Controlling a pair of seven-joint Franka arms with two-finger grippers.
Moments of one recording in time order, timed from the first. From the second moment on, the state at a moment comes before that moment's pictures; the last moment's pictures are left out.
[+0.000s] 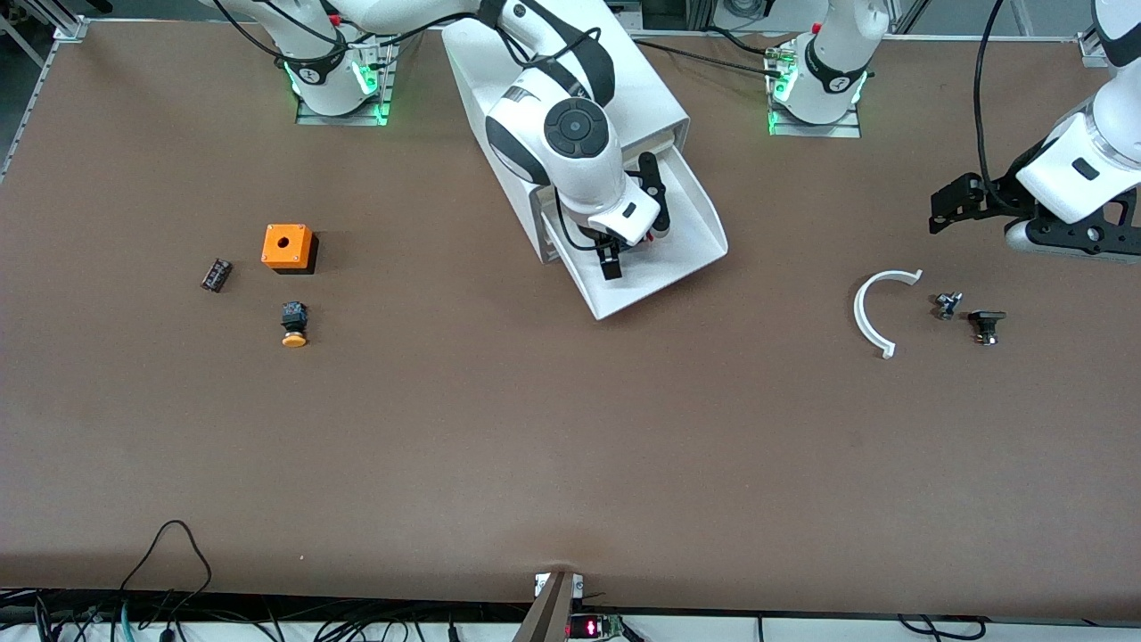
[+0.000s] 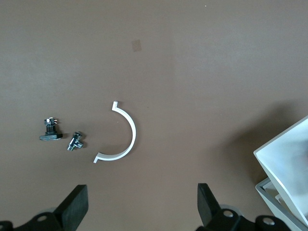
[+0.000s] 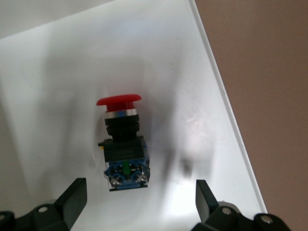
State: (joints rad) left arm -0.07 -0.03 0.04 -1.72 -0.02 1.64 0.05; right arm 0.69 0.67 0.26 -1.36 -0.02 2.09 -0.85
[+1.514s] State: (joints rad) left arm -0.07 -0.01 0.03 -1.71 -0.02 1.64 0.05; right arm 0.72 0.64 0.25 -1.34 -0.14 2.09 -0.68
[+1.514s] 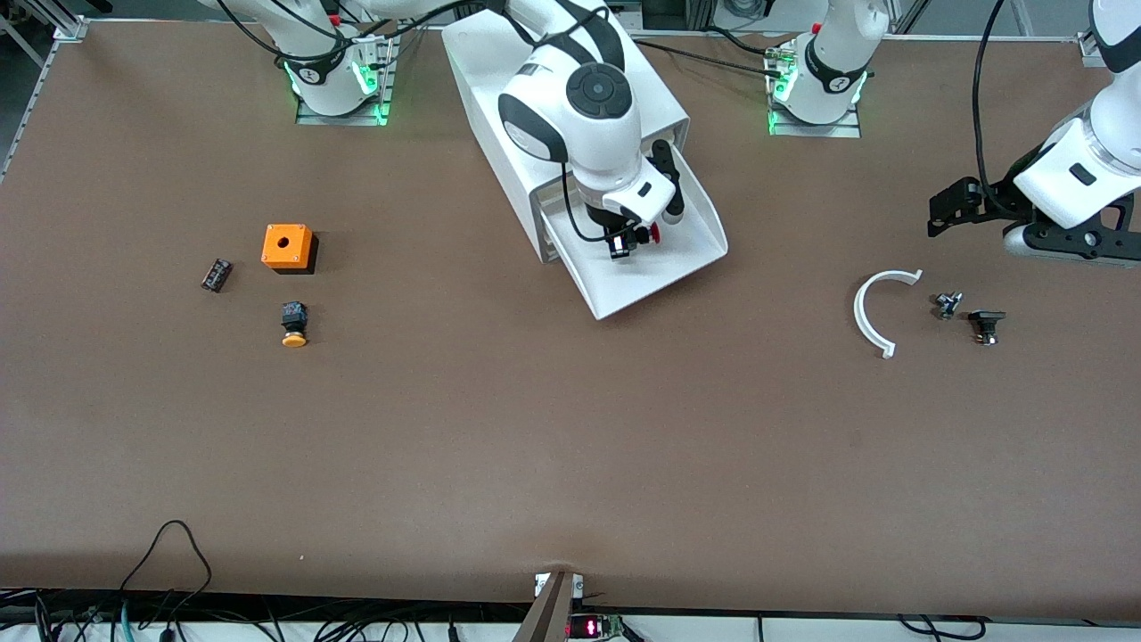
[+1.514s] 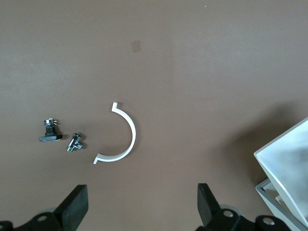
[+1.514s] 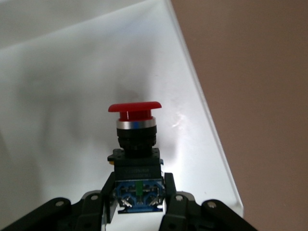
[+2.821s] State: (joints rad) left arm -0.08 0.05 0.03 -1.62 -0.02 1.62 0.05; right arm 0.31 0.53 0.05 -1.56 -0.08 2.11 -0.14
